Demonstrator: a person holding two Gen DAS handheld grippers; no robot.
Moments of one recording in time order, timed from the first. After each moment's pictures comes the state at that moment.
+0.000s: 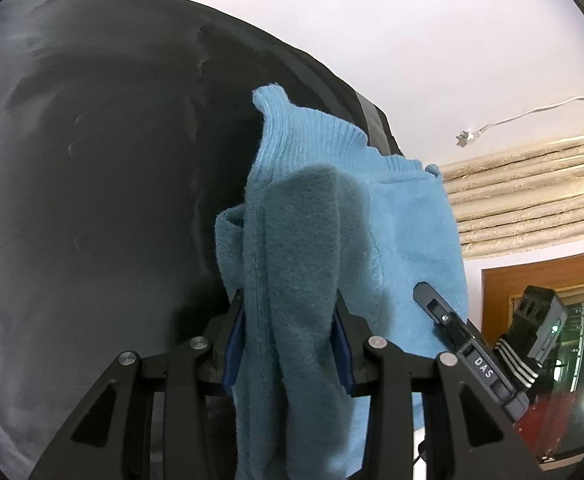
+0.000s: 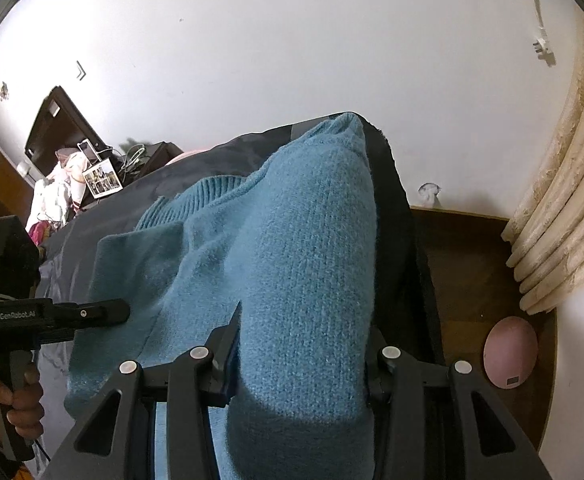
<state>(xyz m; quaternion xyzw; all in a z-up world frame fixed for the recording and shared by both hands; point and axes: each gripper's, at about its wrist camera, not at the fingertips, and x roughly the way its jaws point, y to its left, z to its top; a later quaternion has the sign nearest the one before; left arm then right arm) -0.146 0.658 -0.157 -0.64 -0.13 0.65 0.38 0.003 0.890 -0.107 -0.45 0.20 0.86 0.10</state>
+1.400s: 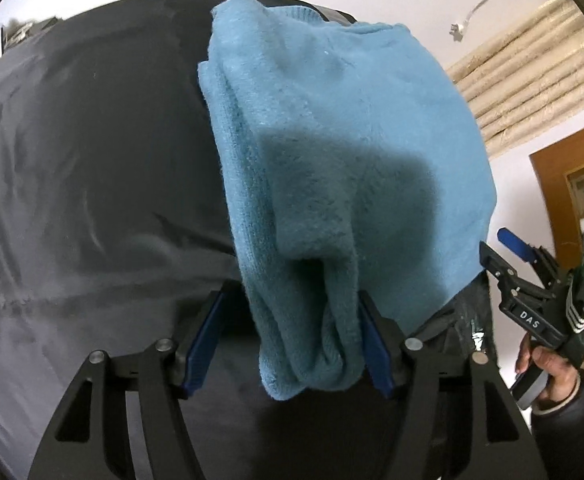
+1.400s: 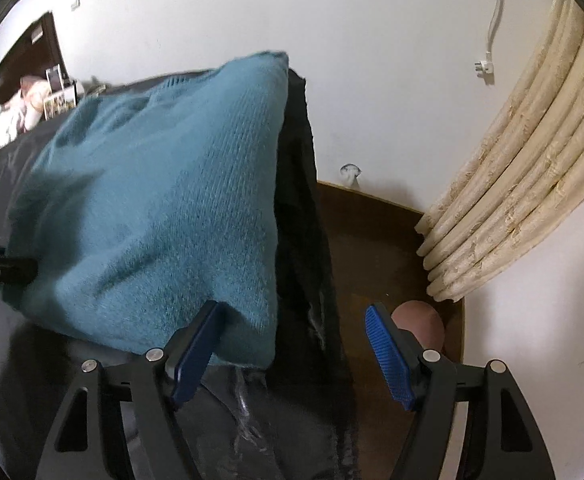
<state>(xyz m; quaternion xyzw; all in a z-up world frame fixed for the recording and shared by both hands) -0.018 0.643 -0.130 -0.61 0.08 0.69 0.38 0.122 0.848 -0.117 -0.50 0.05 0.84 0.20</state>
